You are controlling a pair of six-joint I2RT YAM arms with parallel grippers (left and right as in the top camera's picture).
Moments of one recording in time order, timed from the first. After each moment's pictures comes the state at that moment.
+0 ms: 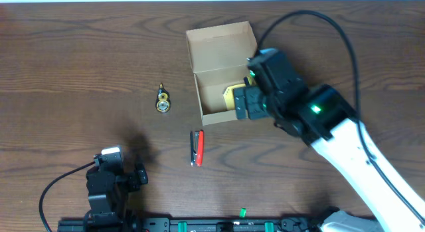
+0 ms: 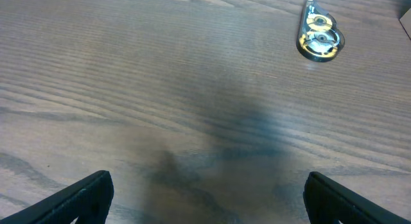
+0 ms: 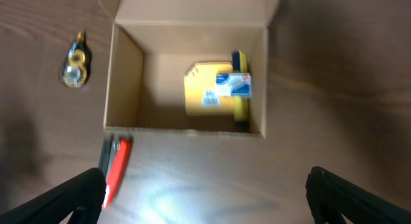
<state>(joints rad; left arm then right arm) 0.07 0.01 0.18 -0.80 -0.06 -0.06 0.63 1.40 1.46 -1.07 0.17 0.39</state>
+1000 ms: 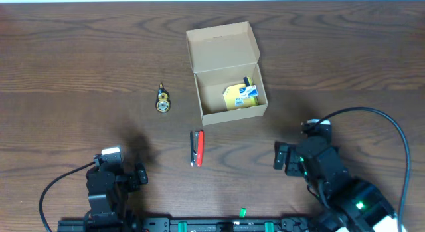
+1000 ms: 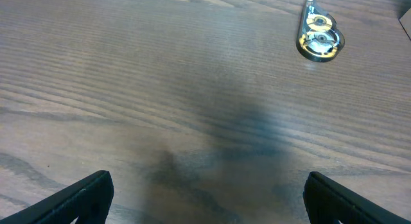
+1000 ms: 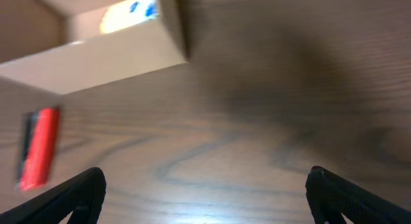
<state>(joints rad) 0.07 0.01 0.18 -0.80 -0.06 -0.06 0.59 0.70 0.64 -0.86 0.29 0.60</state>
